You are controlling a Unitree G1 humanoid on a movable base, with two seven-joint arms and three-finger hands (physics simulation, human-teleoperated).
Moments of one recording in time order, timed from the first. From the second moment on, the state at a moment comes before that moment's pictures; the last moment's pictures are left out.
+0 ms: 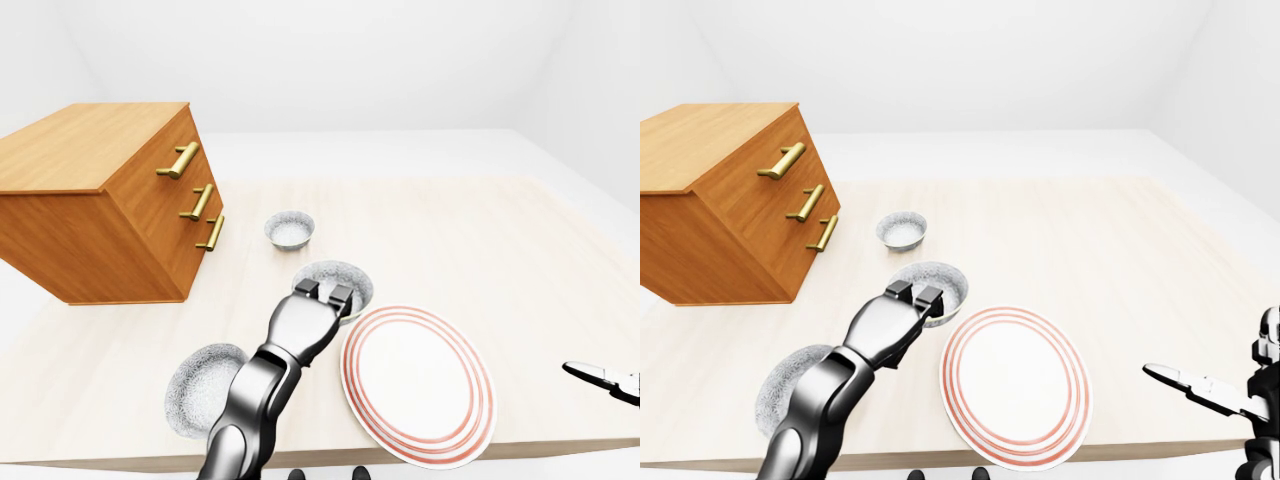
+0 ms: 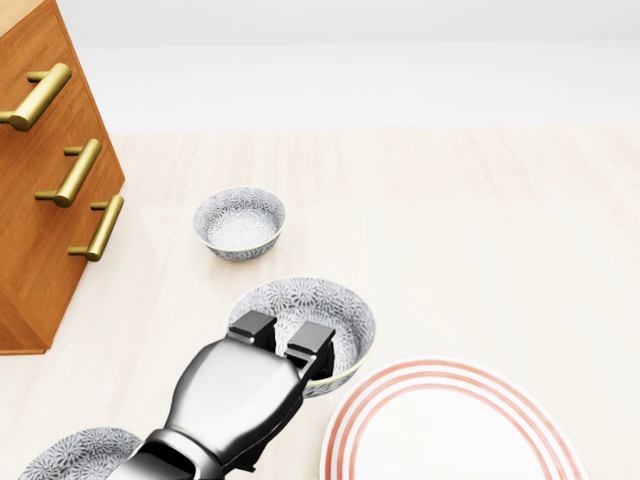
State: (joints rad) left arm 0.04 0.02 -0.32 -0.46 1.38 -0.09 -0.63; right arm 0.21 -0.14 -0.93 -0.35 0.05 0.09 0.31
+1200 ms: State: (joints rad) left arm 0.11 -0.01 -0.62 -0.55 1.44 -0.09 -0.49; right arm 0.21 -0.14 -0.92 -0.33 0.04 0.09 0.32
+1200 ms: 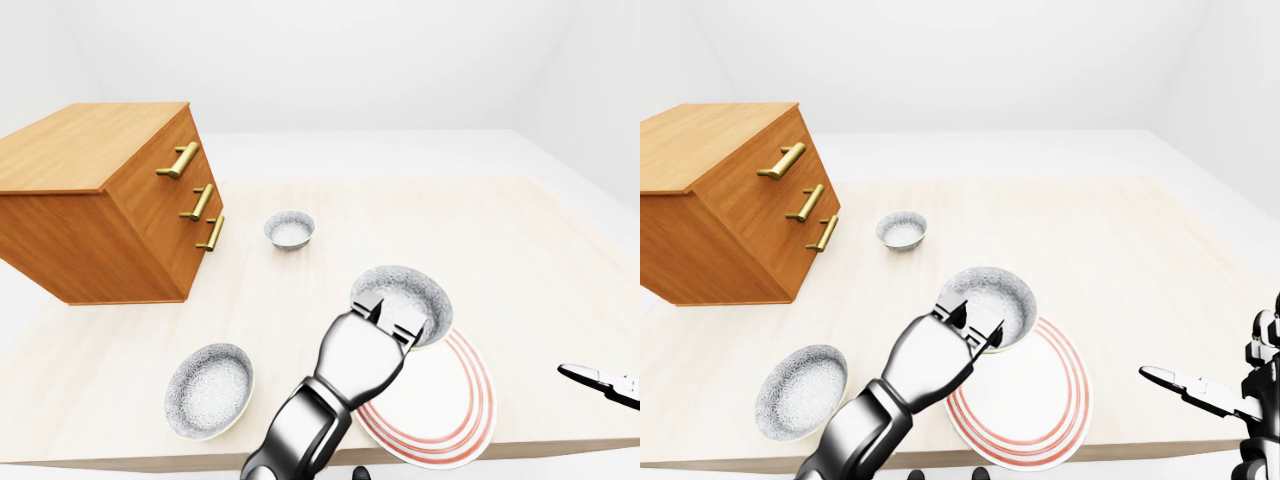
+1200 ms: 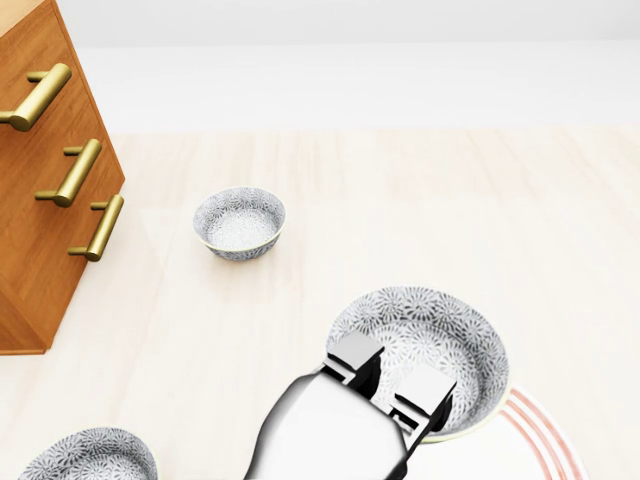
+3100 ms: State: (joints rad) left arm 0.22 0.10 -0.75 -0.42 1.44 -0.09 -0.43; right arm 0.21 -0.14 -0.92 -0.33 0.03 0.09 0.31
